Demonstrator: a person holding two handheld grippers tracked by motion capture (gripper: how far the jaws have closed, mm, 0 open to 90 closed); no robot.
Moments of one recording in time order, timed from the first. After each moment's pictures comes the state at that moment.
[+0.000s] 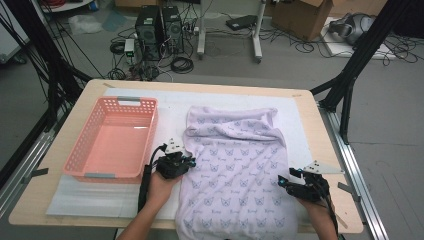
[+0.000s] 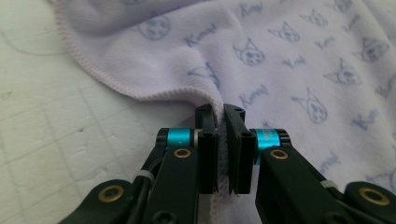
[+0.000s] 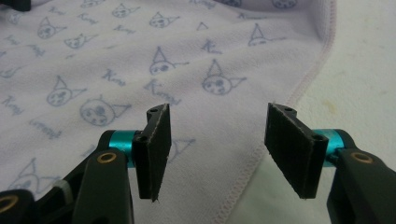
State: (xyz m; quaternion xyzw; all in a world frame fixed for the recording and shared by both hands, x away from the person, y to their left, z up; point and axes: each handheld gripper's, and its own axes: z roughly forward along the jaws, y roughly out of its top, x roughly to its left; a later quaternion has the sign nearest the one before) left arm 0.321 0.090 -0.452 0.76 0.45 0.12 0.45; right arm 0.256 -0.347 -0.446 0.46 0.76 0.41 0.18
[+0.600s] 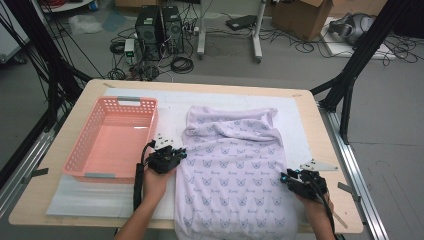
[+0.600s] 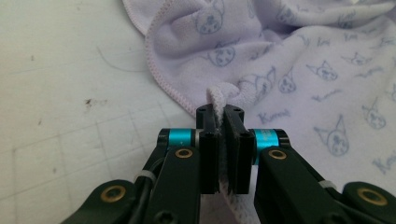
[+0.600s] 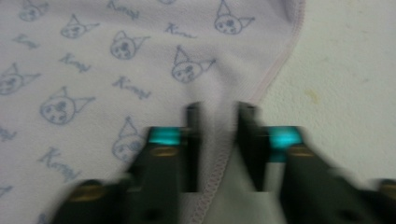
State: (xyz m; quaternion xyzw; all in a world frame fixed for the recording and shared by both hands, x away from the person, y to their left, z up) left arm 0.332 0.101 -0.450 0.72 0.48 0.17 0.47; right arm 0.268 -0.345 -0.448 0.48 0.77 0.38 0.19
